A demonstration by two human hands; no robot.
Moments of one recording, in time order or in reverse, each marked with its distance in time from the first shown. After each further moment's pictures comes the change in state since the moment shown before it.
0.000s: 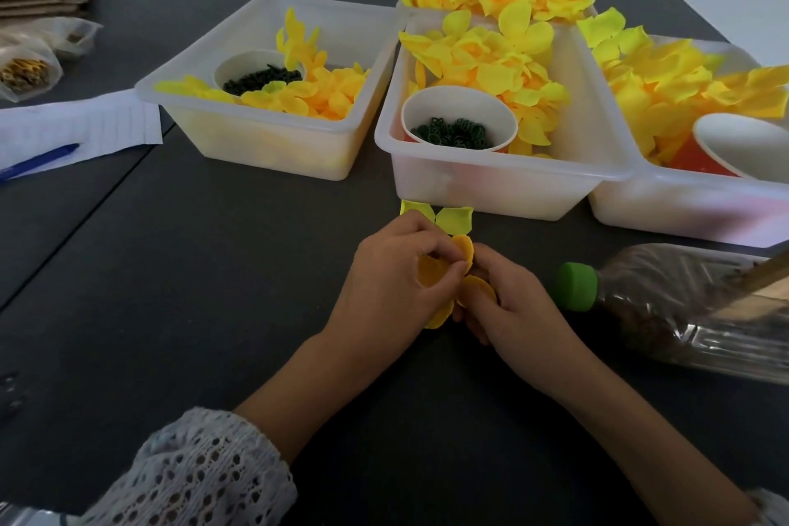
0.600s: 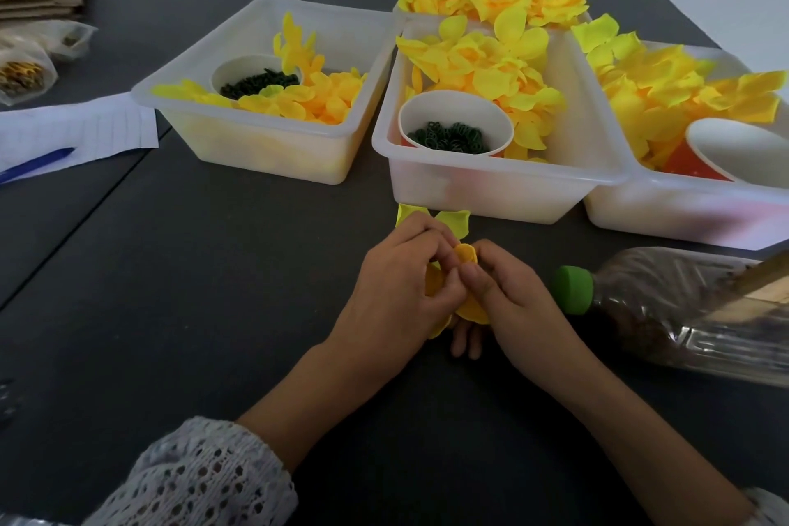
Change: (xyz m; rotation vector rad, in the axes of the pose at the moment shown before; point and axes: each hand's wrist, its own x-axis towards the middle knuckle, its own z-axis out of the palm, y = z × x) left_hand 0.000 0.001 0.005 0.030 0.003 0.099; right_hand -0.001 -0.007 -0.001 0.200 -0.002 0.047
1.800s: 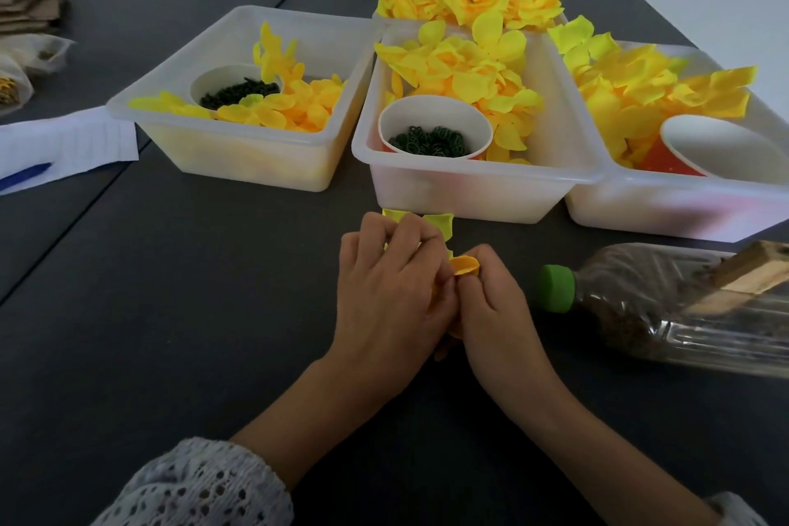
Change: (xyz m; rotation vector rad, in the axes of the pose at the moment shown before) left_hand -0.003 0.014 0.006 0.450 0.076 0.063; right_hand -0.003 0.003 0.021 0.038 0.302 0.057
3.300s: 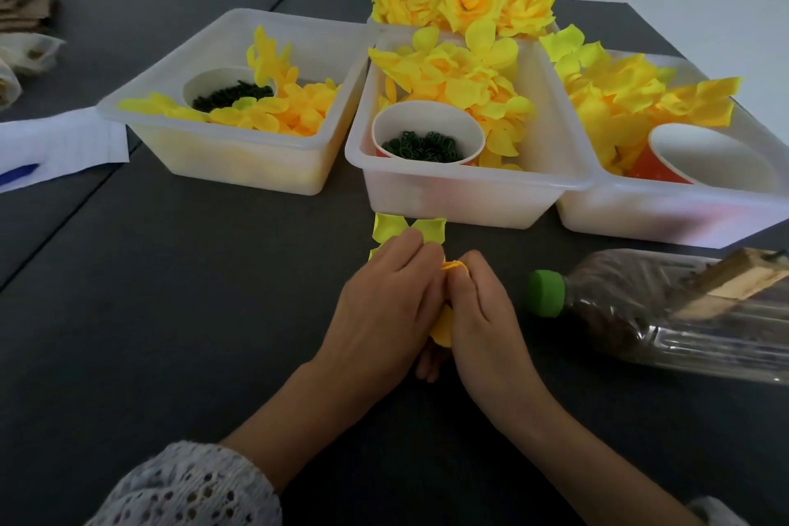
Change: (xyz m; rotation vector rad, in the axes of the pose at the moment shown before) left_hand 0.000 -0.004 0.005 -0.255 -0.089 0.035; right_hand -0.005 0.000 0.004 0.049 -0.027 -0.008
